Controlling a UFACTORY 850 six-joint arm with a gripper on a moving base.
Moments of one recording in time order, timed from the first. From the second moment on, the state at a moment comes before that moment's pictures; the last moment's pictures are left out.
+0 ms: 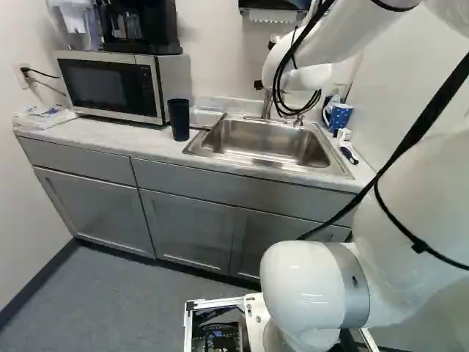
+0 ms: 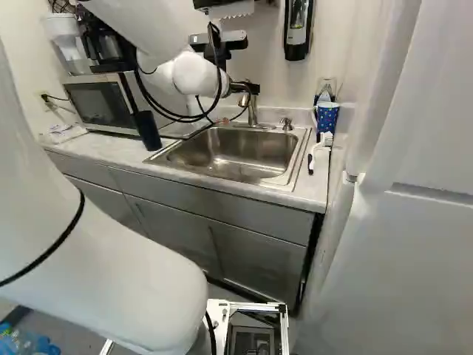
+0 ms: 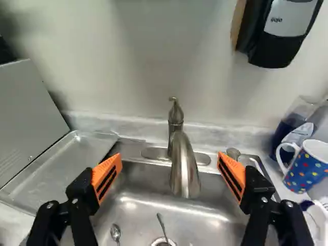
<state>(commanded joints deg) -8.8 11.3 -45.6 0.0 15.9 0.0</state>
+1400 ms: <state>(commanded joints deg) -9.7 12.9 -44.2 0.0 -13.9 0.0</state>
